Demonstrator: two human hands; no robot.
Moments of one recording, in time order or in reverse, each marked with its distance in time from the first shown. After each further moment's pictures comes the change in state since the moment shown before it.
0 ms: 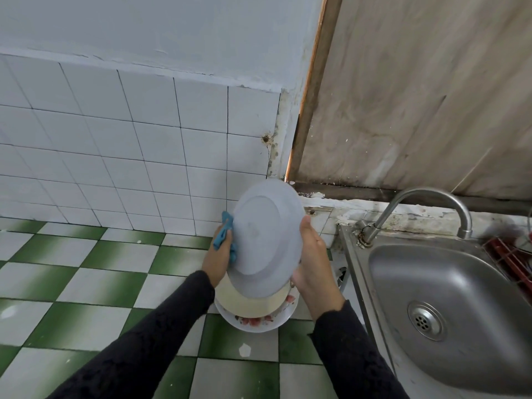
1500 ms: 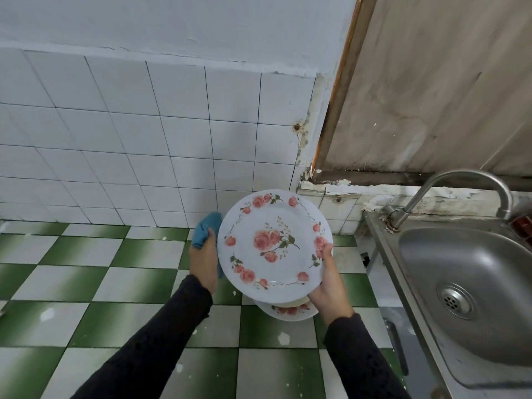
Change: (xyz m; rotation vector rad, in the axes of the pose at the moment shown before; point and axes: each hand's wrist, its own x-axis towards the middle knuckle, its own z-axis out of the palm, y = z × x) left_hand -0.024 0.019 -0.090 -0.237 0.285 -0.155; right_hand -0.003 0.093 -0.011 0.237 0.027 0.127
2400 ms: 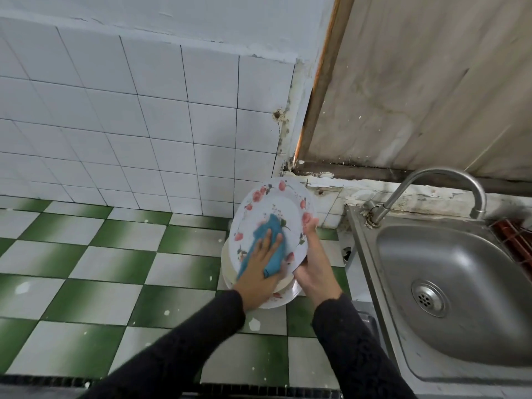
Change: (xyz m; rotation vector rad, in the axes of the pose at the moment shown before) left_hand -0.077 -0.076 0.091 0.954 -0.637 0.412; right_hand 0.004 -0.043 -0.003 -0.023 -0.115 -0.007
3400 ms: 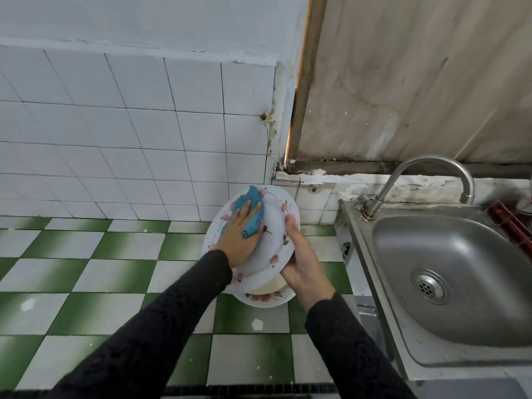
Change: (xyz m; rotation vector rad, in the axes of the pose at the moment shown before) left_hand 0.061 -0.022 -0.057 0.168 0.089 0.028; right_hand -0.016 0.002 0.020 0.132 -0.014 0.093
